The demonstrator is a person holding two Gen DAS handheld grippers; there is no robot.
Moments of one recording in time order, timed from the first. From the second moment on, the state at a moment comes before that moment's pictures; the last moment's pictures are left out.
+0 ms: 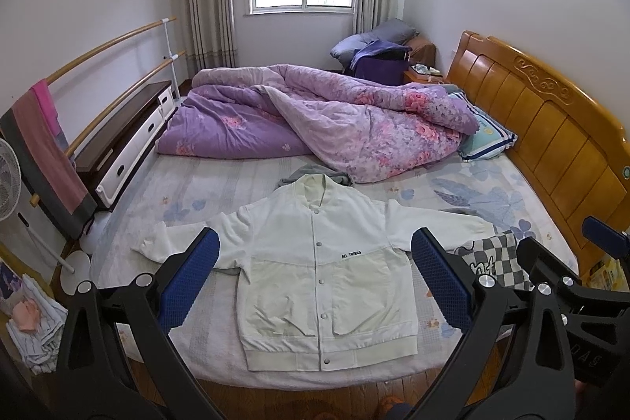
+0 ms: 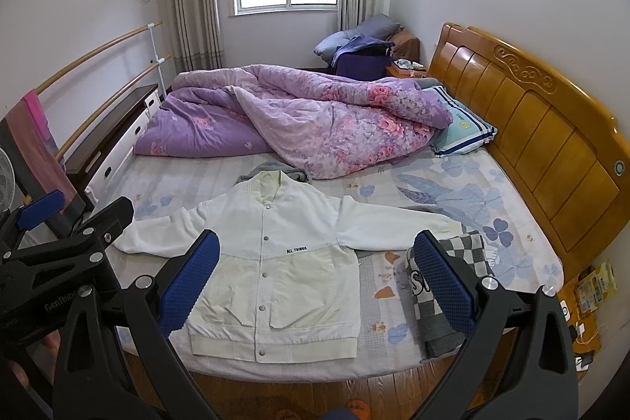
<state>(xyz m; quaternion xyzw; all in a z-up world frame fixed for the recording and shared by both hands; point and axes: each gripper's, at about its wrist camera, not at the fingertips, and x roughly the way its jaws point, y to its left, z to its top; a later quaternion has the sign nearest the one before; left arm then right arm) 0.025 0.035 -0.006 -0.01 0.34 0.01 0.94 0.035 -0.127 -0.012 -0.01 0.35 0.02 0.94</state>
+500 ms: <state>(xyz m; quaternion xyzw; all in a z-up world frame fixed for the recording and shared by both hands) 0.103 0.042 -0.026 0.00 0.37 0.03 0.93 0.112 -0.125 -0.035 0.00 0.38 0.05 0.92</state>
